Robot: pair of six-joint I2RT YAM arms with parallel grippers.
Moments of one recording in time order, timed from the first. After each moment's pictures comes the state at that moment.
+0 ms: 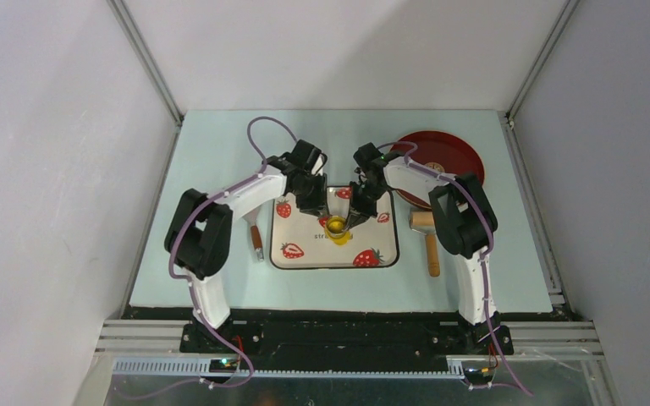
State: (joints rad) left arm -0.54 1.86 1.36 -0.62 0.19 -0.50; right arm 0.55 2.12 1.57 -0.79 -0.45 0.68
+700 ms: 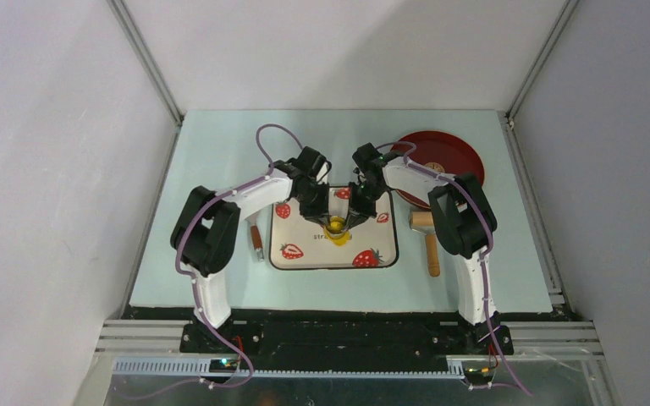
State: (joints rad) left arm -0.56 1.88 1.34 -0.63 0.23 -0.49; right arm 0.56 2.12 1.57 -0.80 -0.45 0.68
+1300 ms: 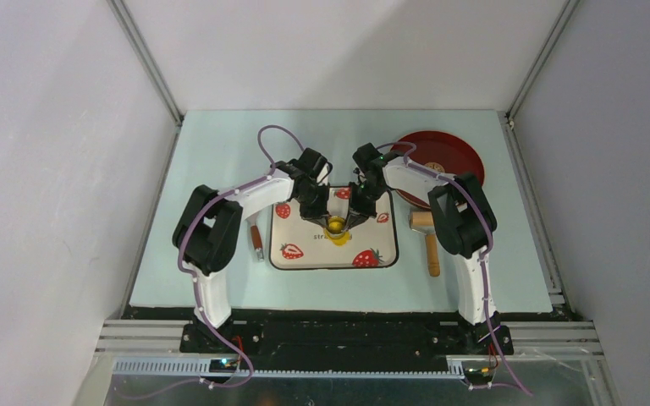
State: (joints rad) left arm -0.57 1.90 1.34 -0.63 0.23 -0.49; right arm 0.55 2.12 1.57 -0.80 -0.46 0.68
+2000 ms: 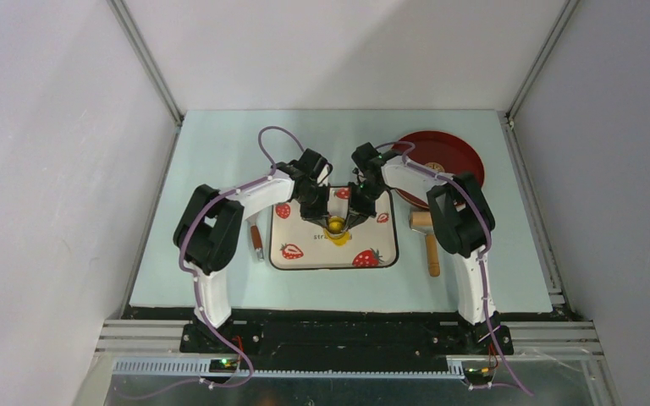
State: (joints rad) left arm -0.57 1.92 1.33 -0.62 0.22 -0.49; right arm 0.56 2.13 1.59 -0.81 -0.46 0.67
